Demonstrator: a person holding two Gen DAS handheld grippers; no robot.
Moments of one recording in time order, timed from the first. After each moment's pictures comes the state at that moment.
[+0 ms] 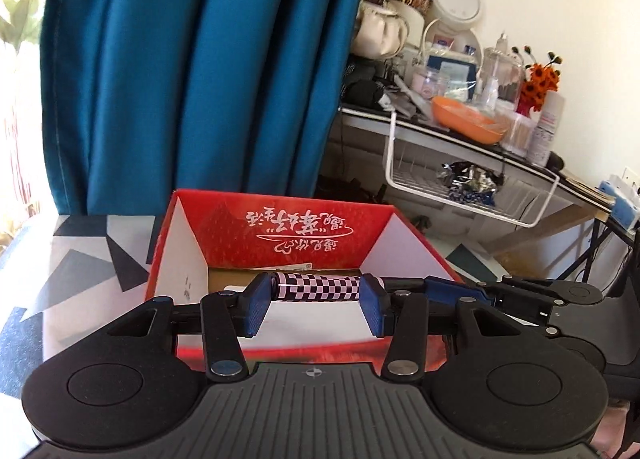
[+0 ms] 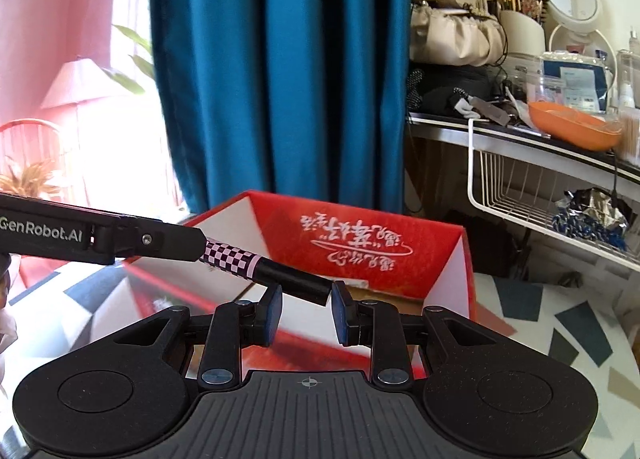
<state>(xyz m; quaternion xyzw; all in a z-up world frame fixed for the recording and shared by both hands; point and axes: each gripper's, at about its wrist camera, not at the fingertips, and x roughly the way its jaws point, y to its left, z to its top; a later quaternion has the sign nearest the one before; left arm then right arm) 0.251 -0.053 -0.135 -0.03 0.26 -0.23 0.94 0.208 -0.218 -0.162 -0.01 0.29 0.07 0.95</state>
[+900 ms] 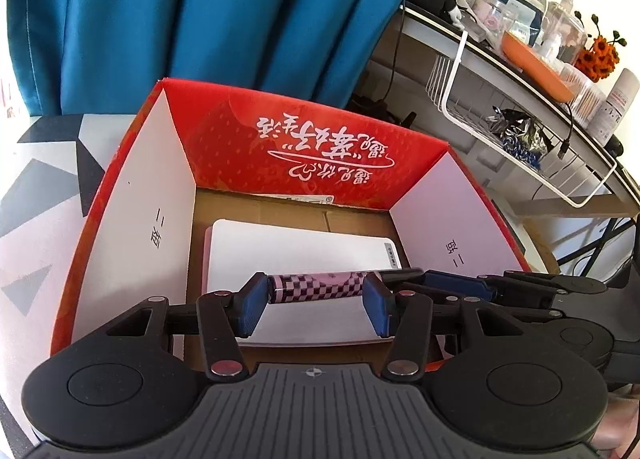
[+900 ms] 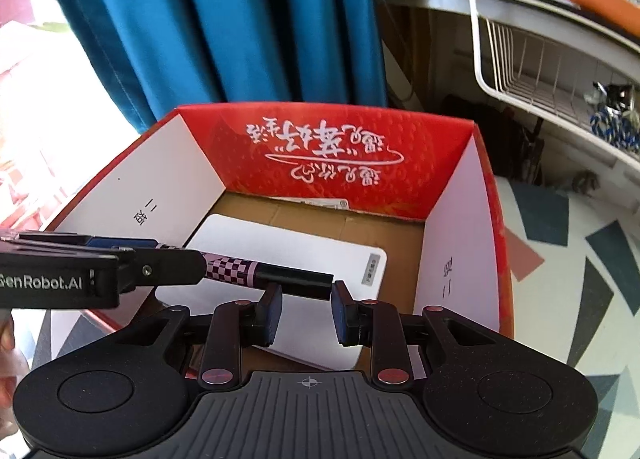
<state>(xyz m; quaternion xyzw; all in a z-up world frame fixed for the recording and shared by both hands) 0.337 -0.065 -0.197 -0.07 0.40 -0.22 0.89 0.295 -0.247 -0.214 0.05 0.45 0.04 0.89</state>
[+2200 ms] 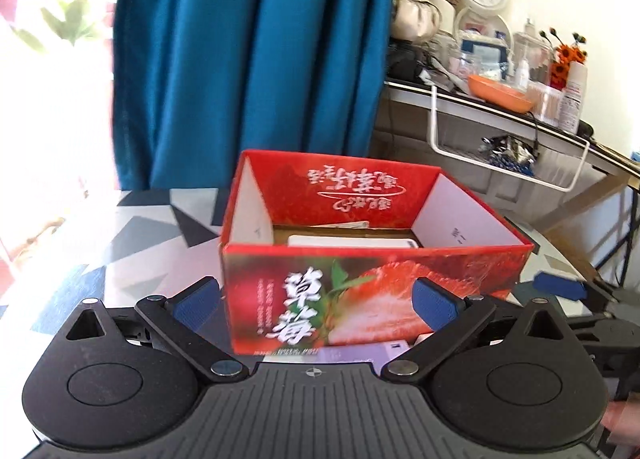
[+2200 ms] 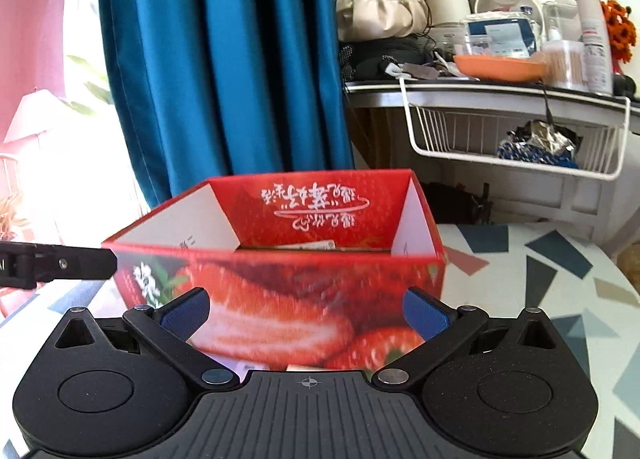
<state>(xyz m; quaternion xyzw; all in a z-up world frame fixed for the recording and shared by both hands) 0.191 -0.016 -0.178 -0.01 0.25 -0.15 0.96 0.131 -0.220 -0.205 0.06 0.27 -0.01 0.96</state>
